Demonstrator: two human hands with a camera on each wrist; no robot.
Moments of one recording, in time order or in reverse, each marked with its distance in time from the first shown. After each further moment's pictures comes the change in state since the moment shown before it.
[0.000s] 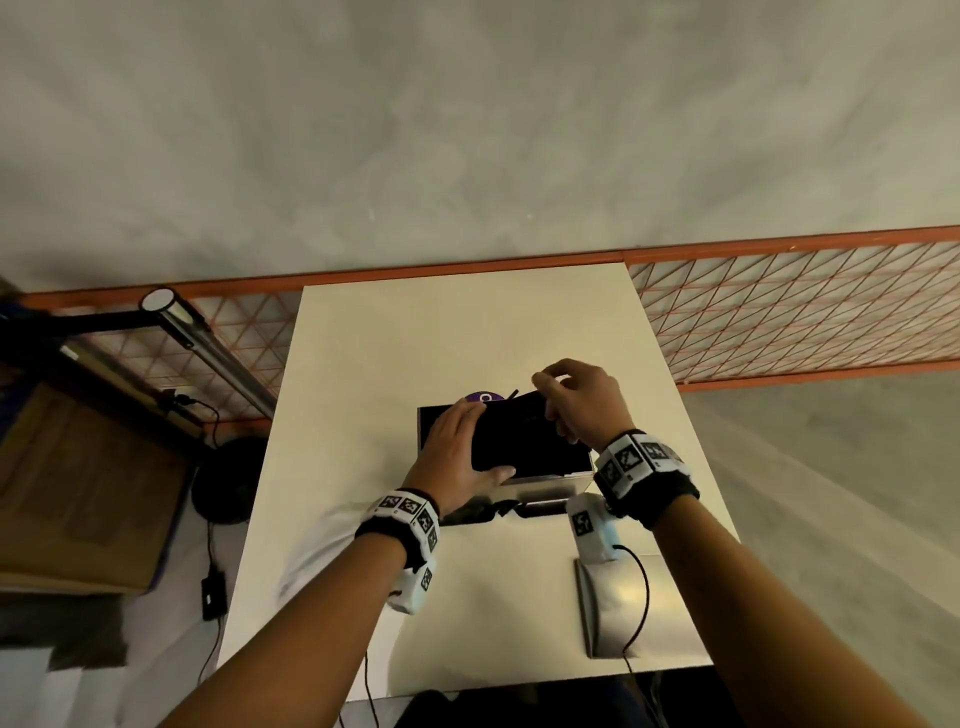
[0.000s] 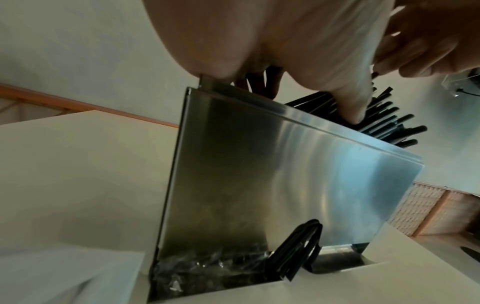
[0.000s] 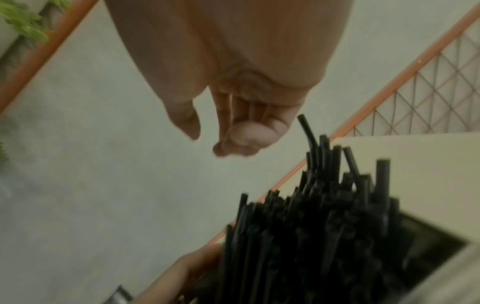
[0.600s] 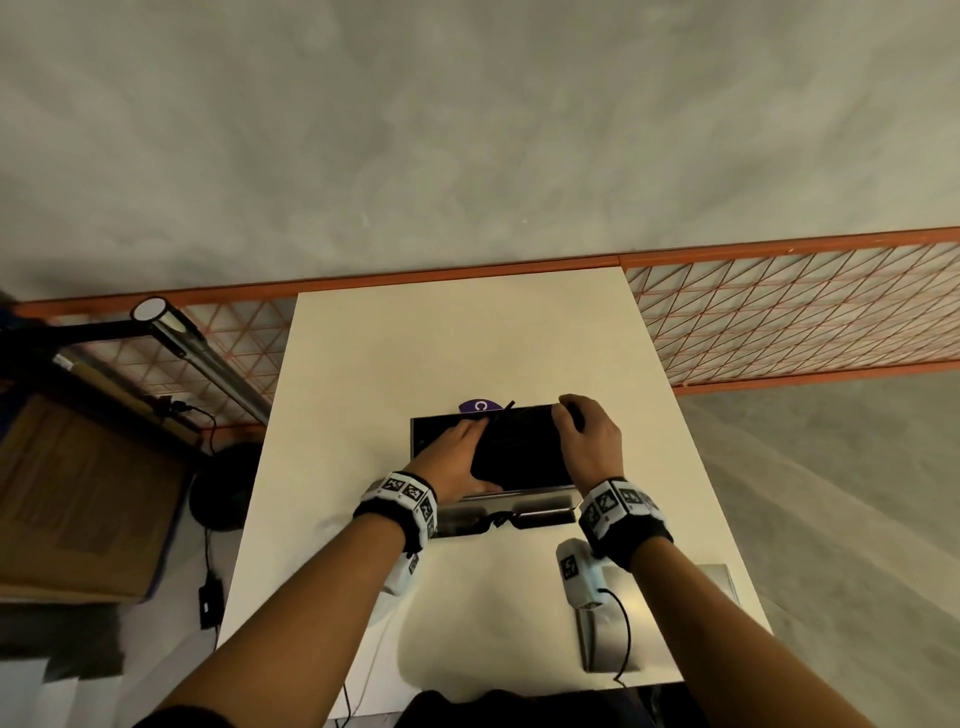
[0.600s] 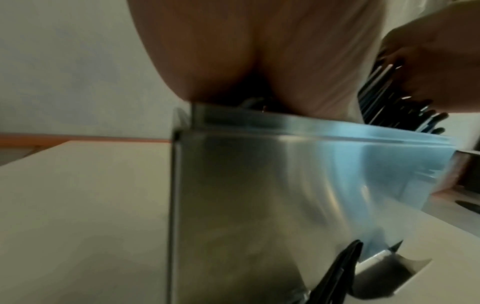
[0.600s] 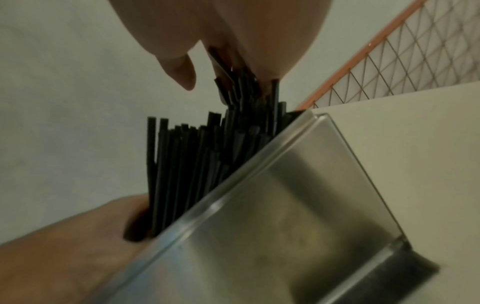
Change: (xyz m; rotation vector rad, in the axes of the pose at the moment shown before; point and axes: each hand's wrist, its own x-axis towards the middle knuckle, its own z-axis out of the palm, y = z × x) left_hand 0.033 -0.005 -0.004 0.088 -0.347 -0.040; right_hand -0.002 0.061 0.023 -0.034 0.225 0.035
